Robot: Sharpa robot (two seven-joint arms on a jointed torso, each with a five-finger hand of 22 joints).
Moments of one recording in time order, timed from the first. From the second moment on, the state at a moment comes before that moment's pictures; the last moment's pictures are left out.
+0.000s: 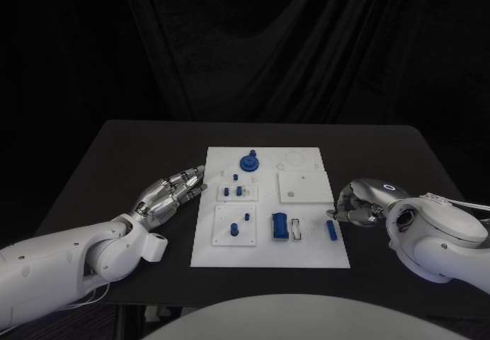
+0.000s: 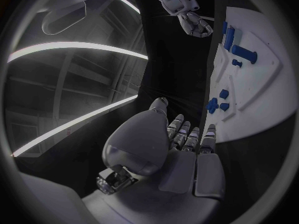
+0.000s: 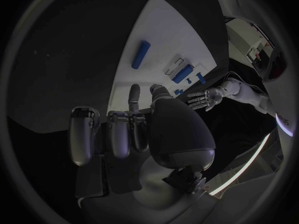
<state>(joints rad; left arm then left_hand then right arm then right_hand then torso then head) 0.97 -0.97 -0.21 1.53 -0.09 0.04 0.68 1.49 0.27 -0.20 0.20 0.55 0.31 0.14 0.05 0.04 0.09 0.14 0.13 0.03 0.00 0.14 0.00 0.00 0.16 0.03 0.26 0.02 0.08 1.13 -1.22 -0.25 1.98 -1.59 -0.36 -0.64 1.20 -0.03 -0.11 0.29 0.59 0.93 0.02 0.51 0.77 1.47 -0.05 1.57 1.31 1.46 -0.11 1.56 1.31 0.02 1.47 0.01 1.48 1.31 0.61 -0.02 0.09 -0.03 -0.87</state>
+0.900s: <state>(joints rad) 0.97 -0.97 -0.21 1.53 -0.09 0.04 0.68 1.49 0.27 -0.20 0.19 0.55 0.32 0.15 0.05 0.04 0.09 0.14 0.13 0.03 0.00 0.14 0.00 0.00 0.16 0.03 0.26 0.02 0.08 1.07 -1.21 -0.25 1.98 -1.69 -0.31 -0.68 1.14 0.00 -0.16 0.29 0.53 1.01 0.04 0.36 0.63 1.46 -0.04 1.57 1.31 1.47 -0.10 1.56 1.31 0.02 1.47 0.01 1.48 1.31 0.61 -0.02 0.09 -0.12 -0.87</state>
